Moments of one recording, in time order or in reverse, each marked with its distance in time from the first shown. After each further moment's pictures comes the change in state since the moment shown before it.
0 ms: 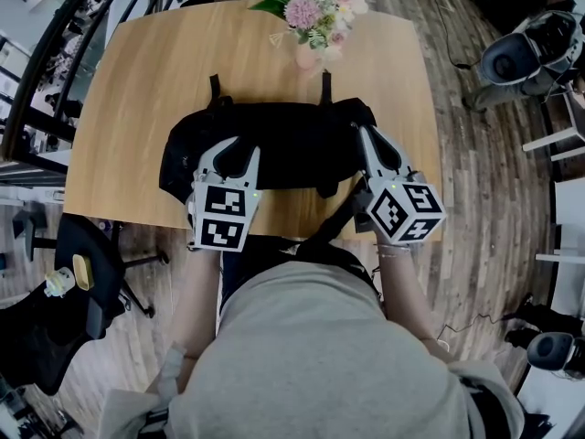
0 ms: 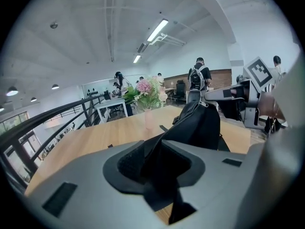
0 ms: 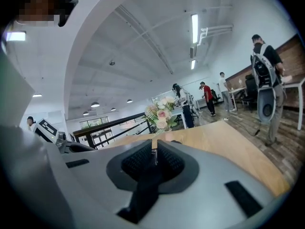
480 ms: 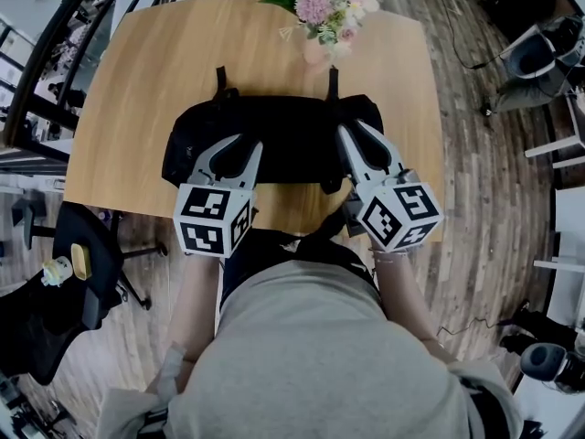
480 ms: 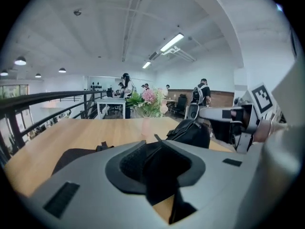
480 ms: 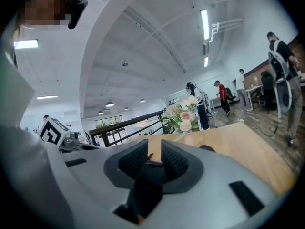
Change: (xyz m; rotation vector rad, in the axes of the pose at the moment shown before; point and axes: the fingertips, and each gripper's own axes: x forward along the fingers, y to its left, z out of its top) left arm -0.028 0.000 0.016 -0.220 -0.092 -0.055; right arm 0.003 0.060 0.009 -0.047 0.007 0.163
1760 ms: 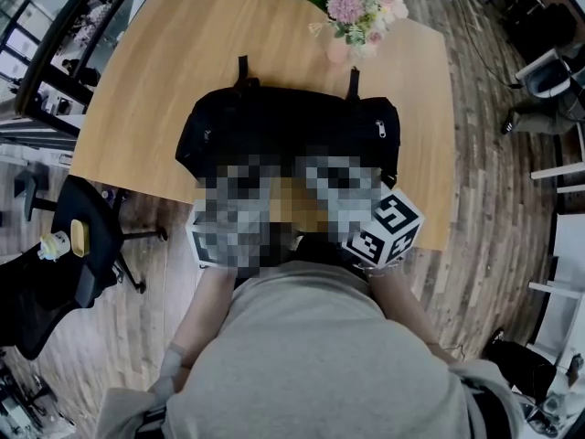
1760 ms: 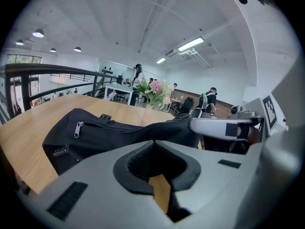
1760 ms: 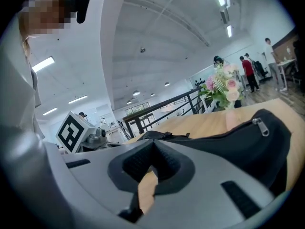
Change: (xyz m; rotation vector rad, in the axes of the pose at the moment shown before) left arm -0.029 -0.015 -0.047 -0.242 0.052 0.022; right arm 0.005 0.103 -0.056 0.004 0.220 0.371
